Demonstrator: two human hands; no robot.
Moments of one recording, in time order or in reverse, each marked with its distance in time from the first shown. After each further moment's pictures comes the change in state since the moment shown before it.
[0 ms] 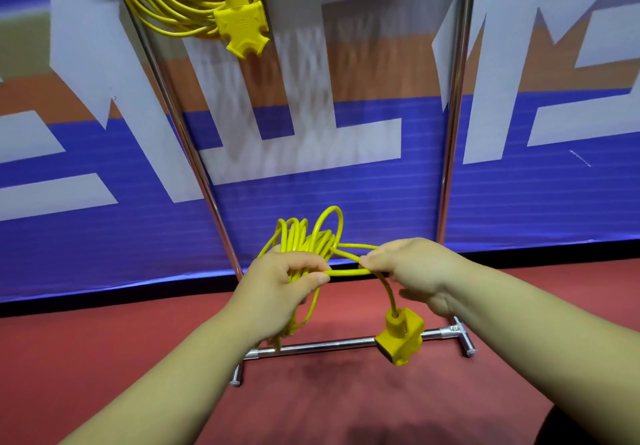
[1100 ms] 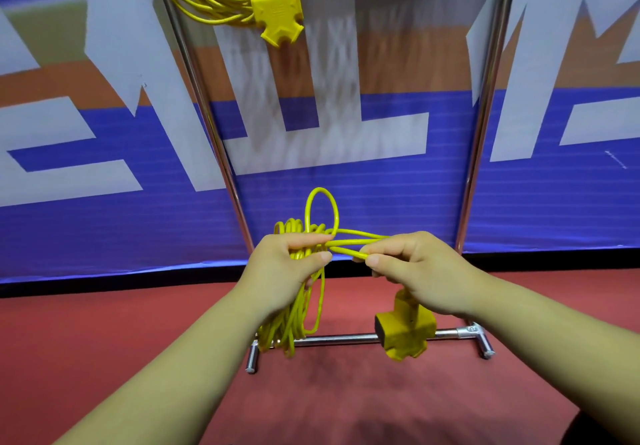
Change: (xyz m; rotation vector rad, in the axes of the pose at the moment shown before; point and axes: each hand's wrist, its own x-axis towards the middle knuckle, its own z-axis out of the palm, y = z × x) left_hand 0.001 -0.003 -0.024 -0.224 0.089 -0.205; right_hand -0.005 0.002 0.016 -0.256 -0.153 -0.529
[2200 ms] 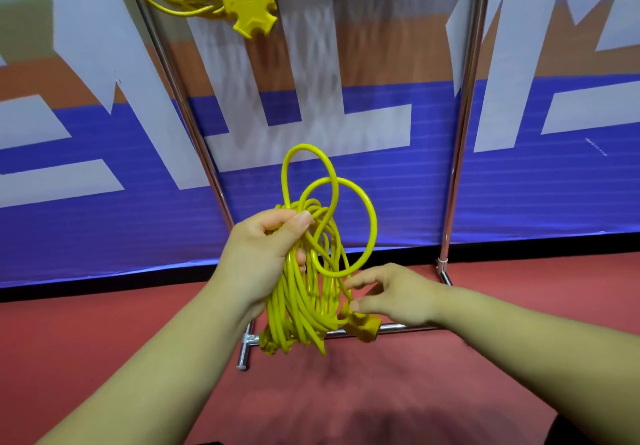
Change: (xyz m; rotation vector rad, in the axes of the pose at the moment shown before) left_hand -0.005 0.030 0.014 -0.464 0.078 -0.061; right_hand 0.007 0.068 0.020 -0.058 -0.212 0.280
